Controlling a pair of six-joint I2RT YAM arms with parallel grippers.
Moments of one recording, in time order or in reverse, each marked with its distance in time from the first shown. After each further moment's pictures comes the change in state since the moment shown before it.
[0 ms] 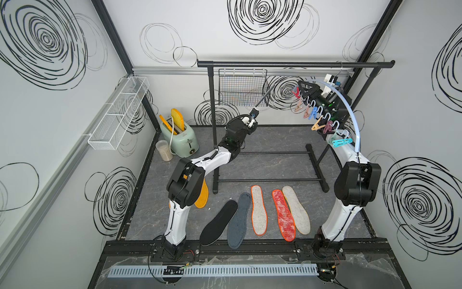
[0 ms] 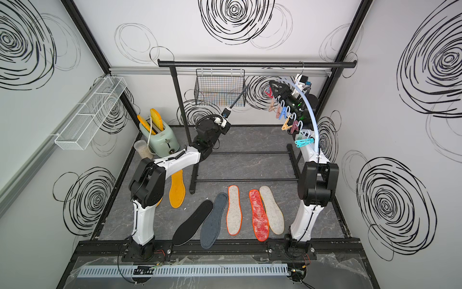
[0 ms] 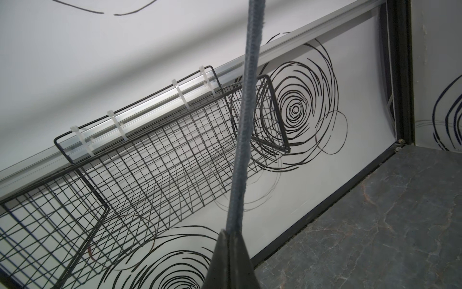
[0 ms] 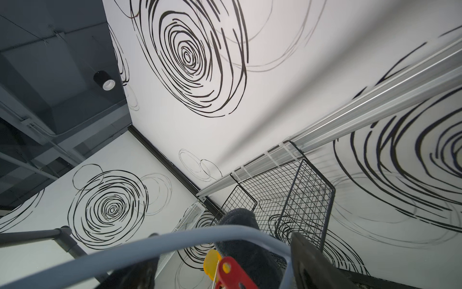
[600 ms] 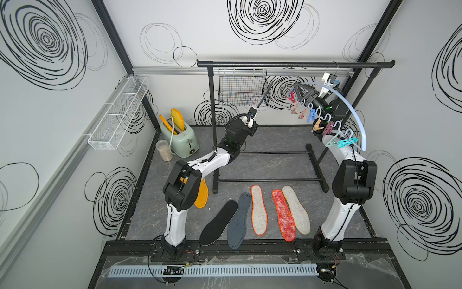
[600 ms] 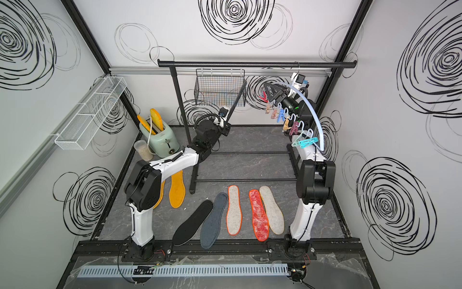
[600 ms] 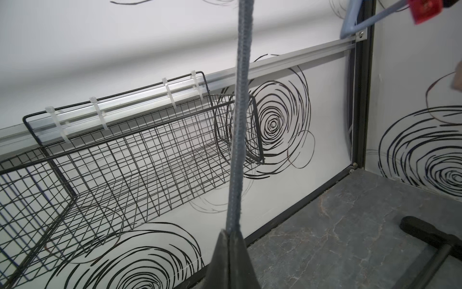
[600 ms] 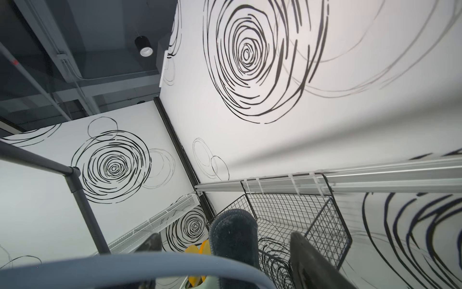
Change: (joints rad) left arm -0.020 -0.080 -0.053 -0.037 0.074 -0.196; right arm 0.027 0.036 -0.028 0.329 -0.040 -0.136
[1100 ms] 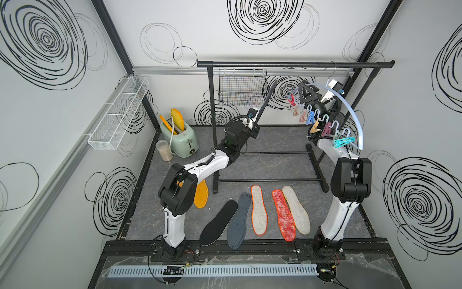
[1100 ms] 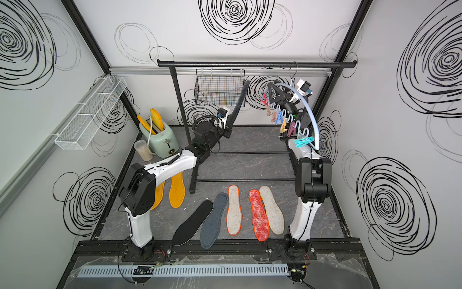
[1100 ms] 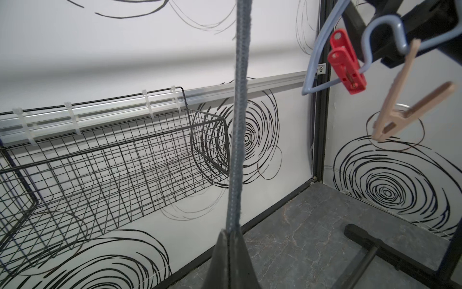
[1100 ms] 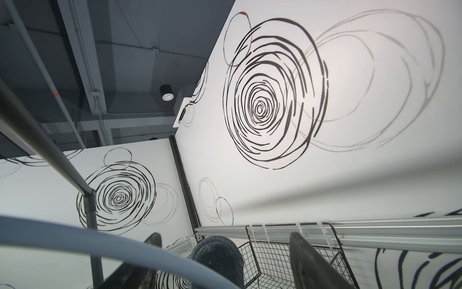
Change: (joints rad) left arm -0.026 -0.060 -0.046 -0.005 0.065 -0.092; right arm 0.030 0.016 -0.124 0.343 0.216 0.051
